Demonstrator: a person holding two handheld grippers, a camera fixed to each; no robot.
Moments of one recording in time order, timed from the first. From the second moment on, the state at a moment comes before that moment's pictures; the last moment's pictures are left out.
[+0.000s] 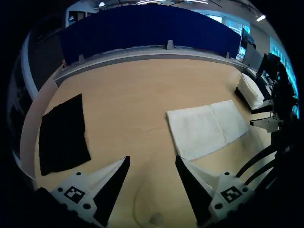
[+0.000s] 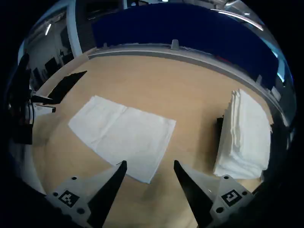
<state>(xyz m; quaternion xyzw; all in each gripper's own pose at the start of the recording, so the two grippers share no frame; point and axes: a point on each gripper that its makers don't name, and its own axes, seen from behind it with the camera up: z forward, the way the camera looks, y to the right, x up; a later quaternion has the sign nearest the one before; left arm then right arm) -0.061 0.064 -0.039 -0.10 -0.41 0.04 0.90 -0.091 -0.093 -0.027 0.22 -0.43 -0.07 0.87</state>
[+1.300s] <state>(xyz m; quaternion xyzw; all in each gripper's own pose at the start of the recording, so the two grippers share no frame) -0.056 0.027 -0.125 -0.03 -0.42 -0.01 0.91 -0.126 -0.093 -0.056 0.31 -0.47 -0.14 0.82</state>
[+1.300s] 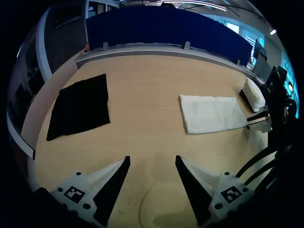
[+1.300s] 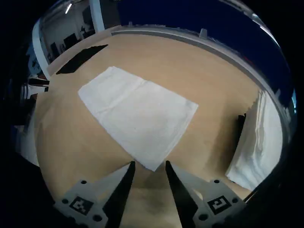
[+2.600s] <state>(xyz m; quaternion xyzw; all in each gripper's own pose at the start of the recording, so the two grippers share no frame) -0.051 0.026 -0.128 -0.04 -0.42 -0.02 0.91 -0.087 -0.100 -0.041 0.30 -0.44 -0.16 0.83</state>
